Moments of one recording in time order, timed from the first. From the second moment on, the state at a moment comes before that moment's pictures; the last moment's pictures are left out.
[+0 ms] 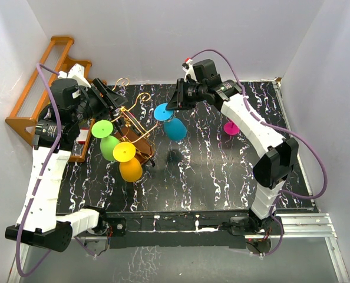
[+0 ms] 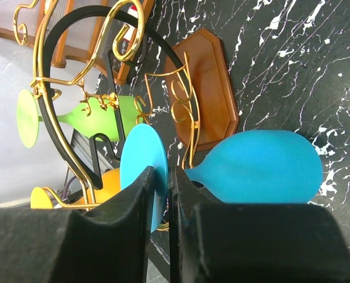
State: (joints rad) left arm -0.20 1.15 1.57 -0.81 0.22 -0.72; right arm 0.52 1.82 1.90 -0.71 -0.46 0.56
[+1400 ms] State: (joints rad) left arm -0.20 1.14 1.49 -0.60 0.45 -0.90; right arm 0.53 1.61 1.72 -0.64 -0.71 0.57
